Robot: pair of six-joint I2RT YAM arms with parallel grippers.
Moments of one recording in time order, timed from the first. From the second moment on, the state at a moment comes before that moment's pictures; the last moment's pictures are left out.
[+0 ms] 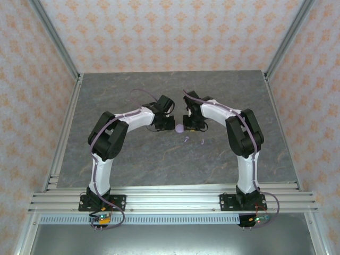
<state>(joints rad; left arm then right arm) -0.52 2.06 1.41 -0.48 0.18 -0.59 0.49 2.05 1.47 -0.80 -0.15 0.45</state>
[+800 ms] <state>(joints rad) -0.58 2.00 1.29 -0.42 0.27 -0.59 0.48 2.17 1.68 -0.87 -0.15 0.41</state>
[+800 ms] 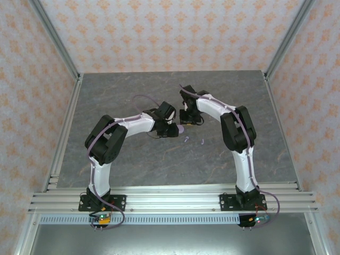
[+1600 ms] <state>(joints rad) -0.45 1.89 1.32 -0.45 0.29 -0.55 0.41 1.96 1.49 -0.82 -0.22 0.46</state>
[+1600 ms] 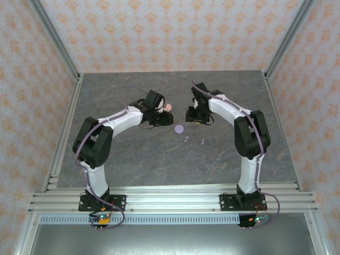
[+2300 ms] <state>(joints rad) -0.44 2.07 1.39 -0.35 0.47 -0.59 0.41 1.93 1.29 -0.58 -0.44 0.63</state>
